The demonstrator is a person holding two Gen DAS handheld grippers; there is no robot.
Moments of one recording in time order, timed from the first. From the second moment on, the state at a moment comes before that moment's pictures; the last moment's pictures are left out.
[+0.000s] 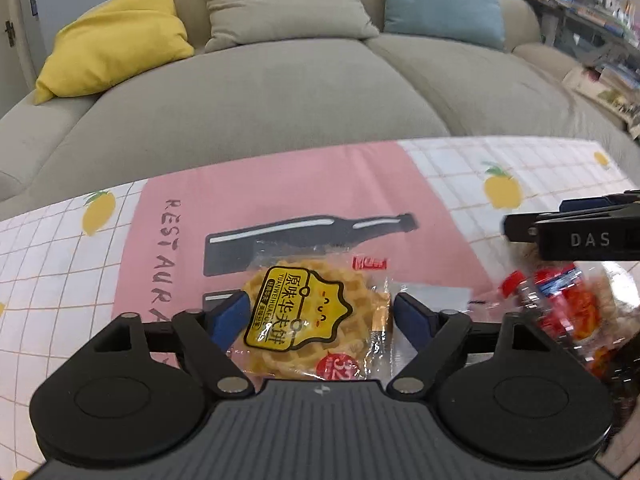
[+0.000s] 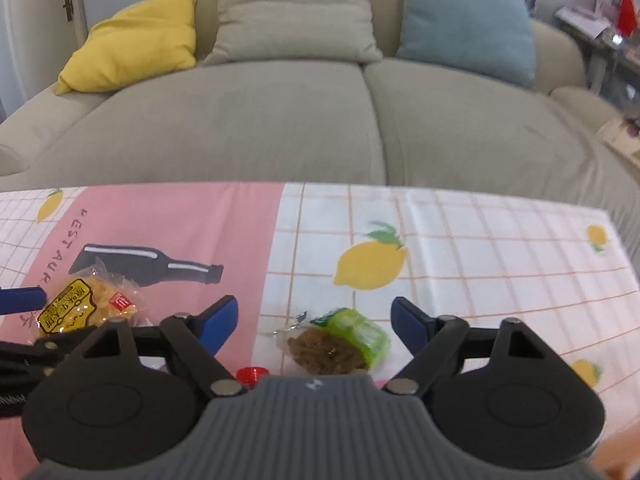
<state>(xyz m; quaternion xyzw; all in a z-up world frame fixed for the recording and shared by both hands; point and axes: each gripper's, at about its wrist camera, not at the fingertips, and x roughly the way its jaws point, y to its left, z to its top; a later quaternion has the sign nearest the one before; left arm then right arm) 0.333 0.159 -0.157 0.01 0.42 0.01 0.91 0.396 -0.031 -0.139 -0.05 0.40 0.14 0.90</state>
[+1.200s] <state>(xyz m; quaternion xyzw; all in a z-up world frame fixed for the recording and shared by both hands) 0.191 0.154 -0.127 -0.09 0.49 0.00 0.87 0.247 -0.102 -0.117 0.04 0.41 0.19 0.89</state>
